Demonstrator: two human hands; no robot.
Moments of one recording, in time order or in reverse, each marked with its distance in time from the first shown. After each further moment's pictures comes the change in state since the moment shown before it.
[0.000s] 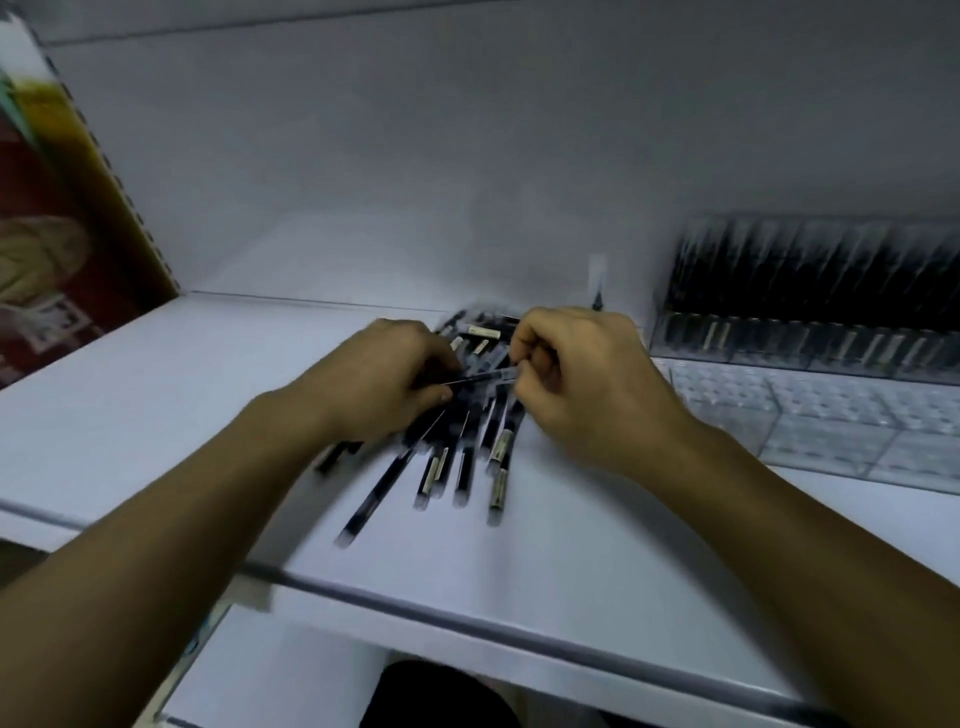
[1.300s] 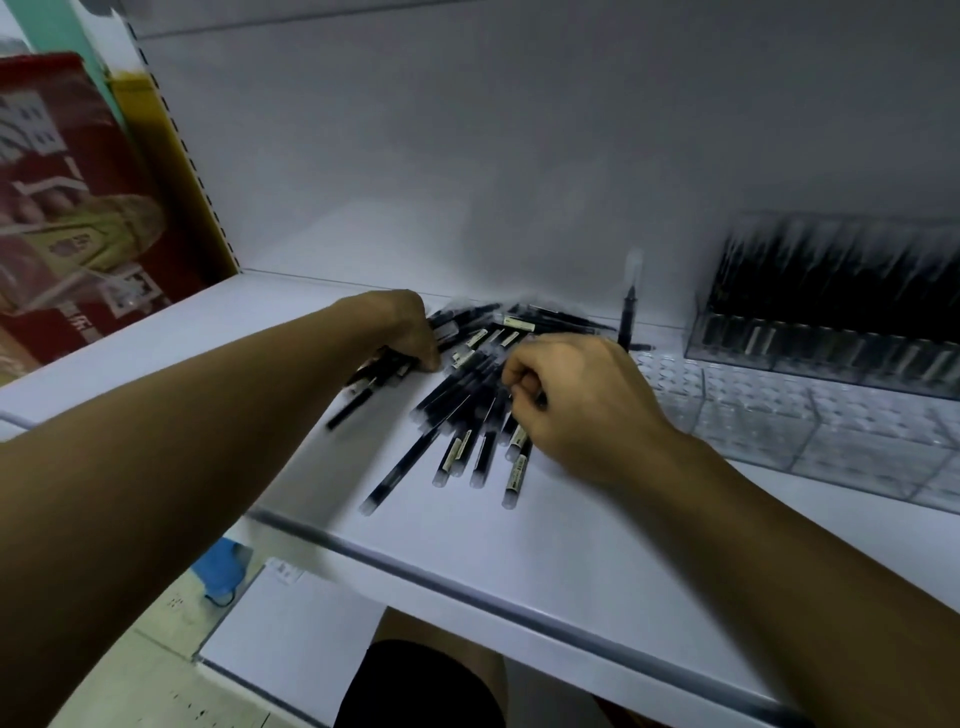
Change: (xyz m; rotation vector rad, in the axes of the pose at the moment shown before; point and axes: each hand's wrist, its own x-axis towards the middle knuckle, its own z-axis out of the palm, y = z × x) left_hand 0.048 -0.025 -0.007 -0.033 -0.409 -0.775; right_hand -0.004 -0.010 0.022 -0.054 -0.192 0.054
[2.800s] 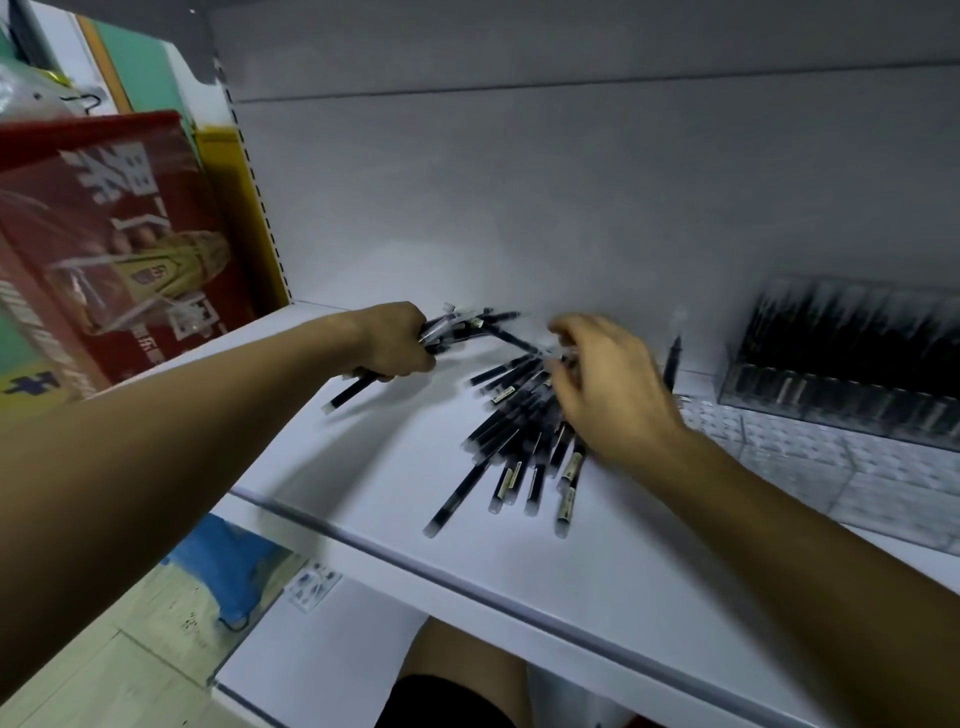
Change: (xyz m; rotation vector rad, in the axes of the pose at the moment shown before) left_hand -0.013 -0.074 -0.028 -0.177 0.105 0.212; right_hand 0.035 -0.015 -0.005 0.045 0.163 0.070
